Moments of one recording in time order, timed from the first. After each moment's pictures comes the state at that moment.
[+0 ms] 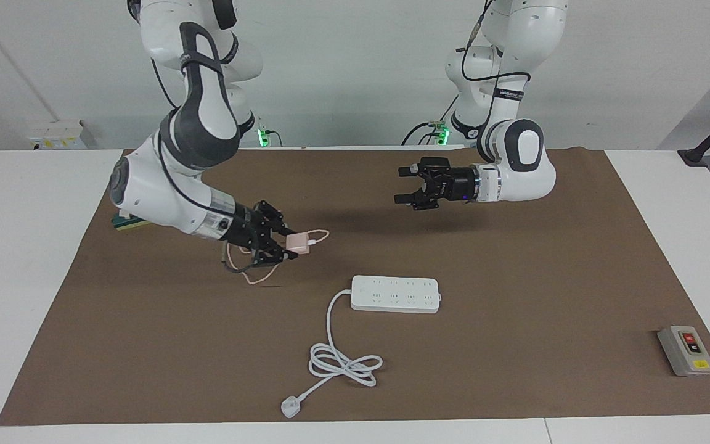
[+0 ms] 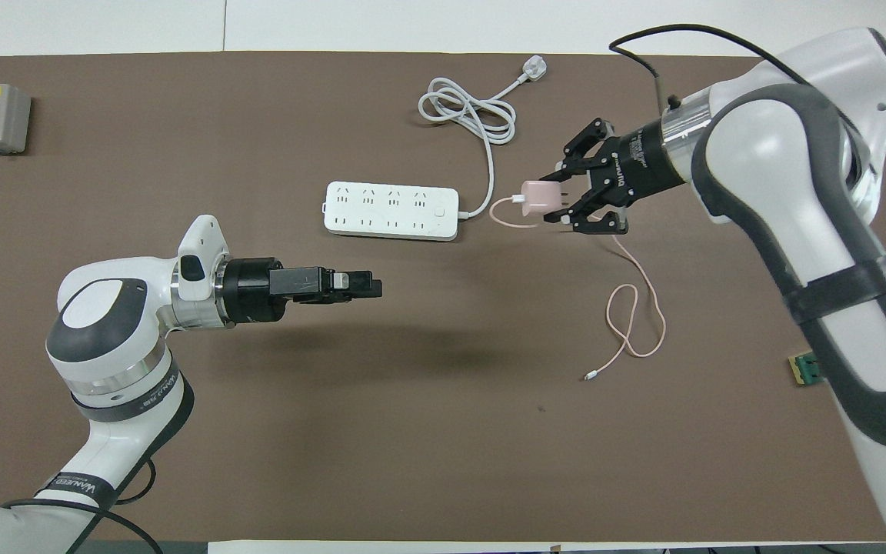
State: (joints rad) left arm -0.14 0.09 -0.09 -2.25 -1.70 1.71 0.80; right arm 0.23 0.35 -0.05 -1.59 0.78 1.85 1.47
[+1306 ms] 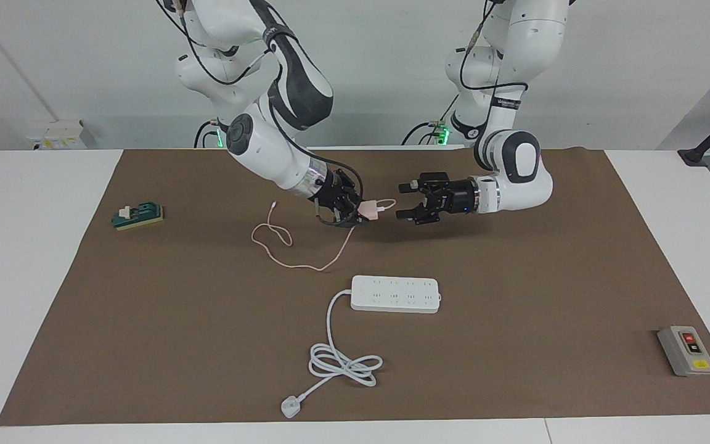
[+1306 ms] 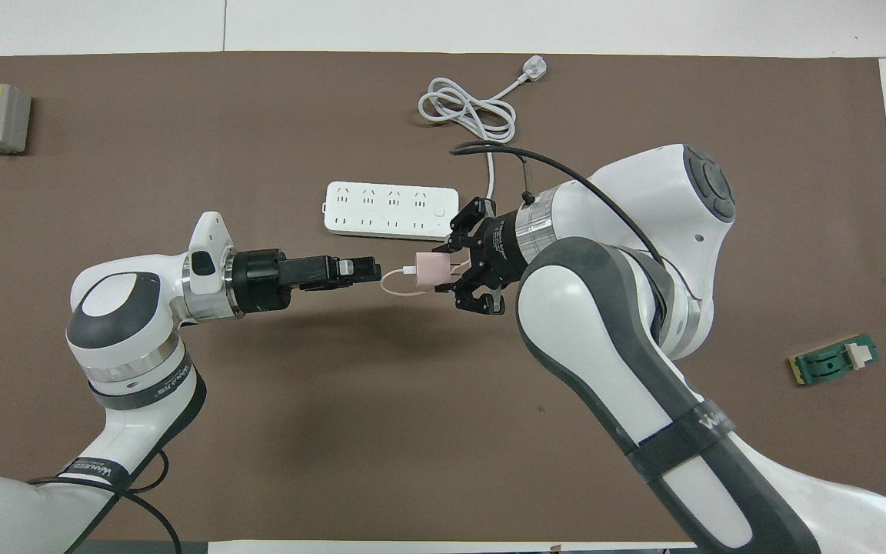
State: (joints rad) left arm -0.15 0.15 -0.09 -2.23 -1.73 1.80 0.89; right arm 0.50 0.21 -0.06 -1.83 0.78 2.13 1.59
